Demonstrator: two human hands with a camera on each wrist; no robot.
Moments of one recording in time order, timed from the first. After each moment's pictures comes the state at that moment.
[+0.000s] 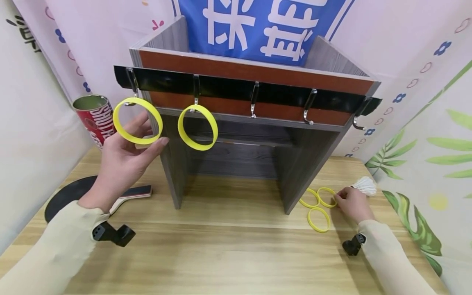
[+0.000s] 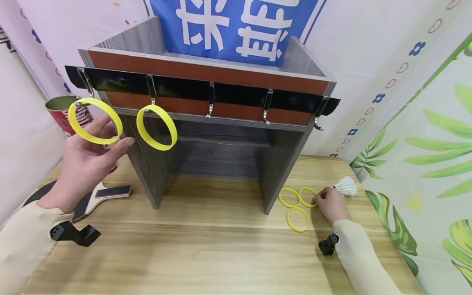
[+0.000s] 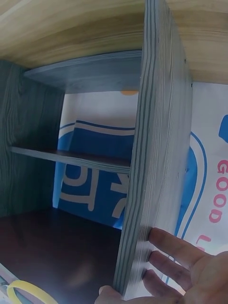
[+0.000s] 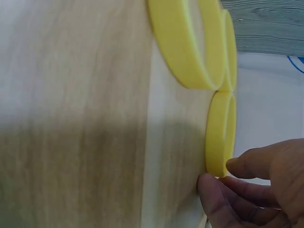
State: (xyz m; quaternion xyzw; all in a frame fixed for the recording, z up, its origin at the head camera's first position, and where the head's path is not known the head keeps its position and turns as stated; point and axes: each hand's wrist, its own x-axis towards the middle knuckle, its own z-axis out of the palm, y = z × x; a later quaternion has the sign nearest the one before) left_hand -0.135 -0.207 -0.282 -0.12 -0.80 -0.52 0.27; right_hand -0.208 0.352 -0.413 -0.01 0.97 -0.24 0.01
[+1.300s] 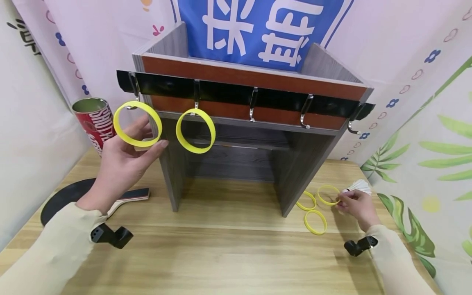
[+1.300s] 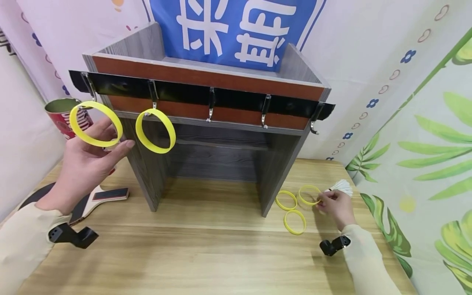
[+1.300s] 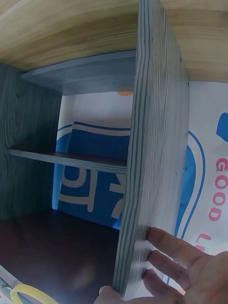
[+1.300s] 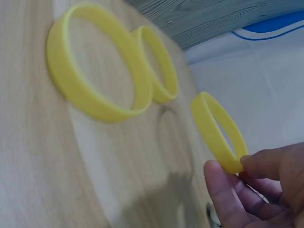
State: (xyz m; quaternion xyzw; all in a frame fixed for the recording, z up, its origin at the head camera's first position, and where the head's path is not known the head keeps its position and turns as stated) left_hand -0.134 -0.209 -0.281 -0.11 -0.81 -0.51 0.26; right_hand -0.199 0.365 -0.408 0.09 0.83 -0.55 0.03
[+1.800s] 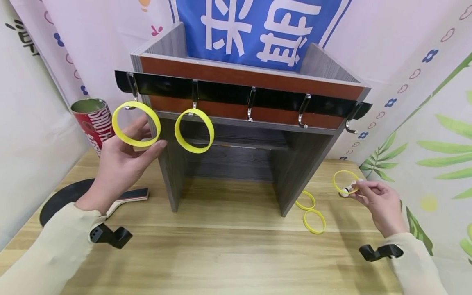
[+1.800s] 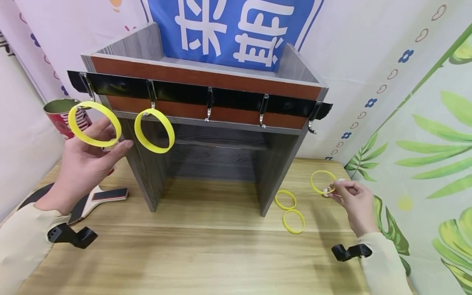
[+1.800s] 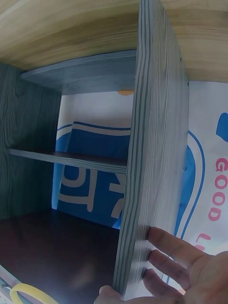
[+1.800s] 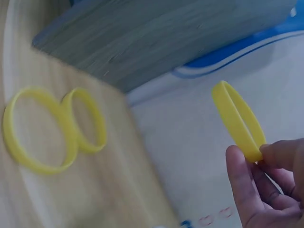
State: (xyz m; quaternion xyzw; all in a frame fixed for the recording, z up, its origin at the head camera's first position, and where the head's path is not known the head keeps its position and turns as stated) left_hand -0.134 -0.209 -0.282 -0.11 -0.81 -0.51 0.26; right_hand -0.172 0.368 -0.361 -0.01 0.64 -0.76 -0.07
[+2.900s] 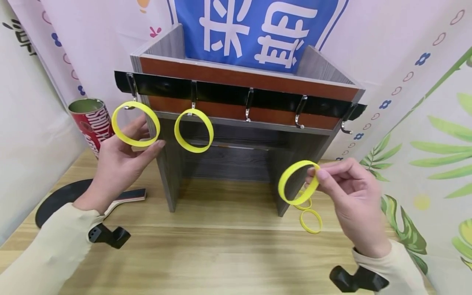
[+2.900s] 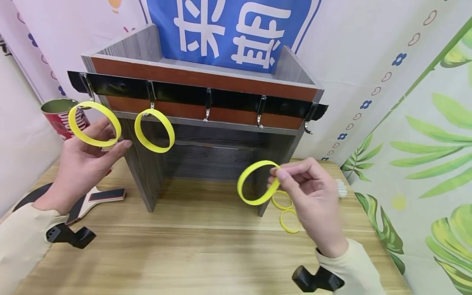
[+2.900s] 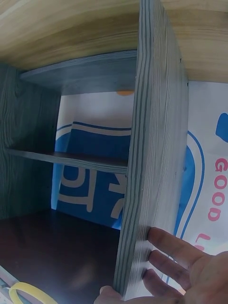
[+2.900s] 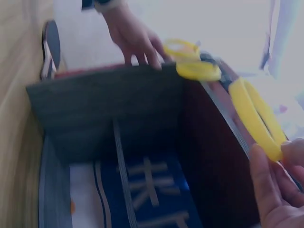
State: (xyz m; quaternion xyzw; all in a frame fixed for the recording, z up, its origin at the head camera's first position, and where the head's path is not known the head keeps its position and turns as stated) left_hand -0.134 -0.209 -0.281 -0.12 -0.82 -0.50 0.27; right_hand -0.098 0.212 -0.259 -0.29 0.62 -0.71 -0.16
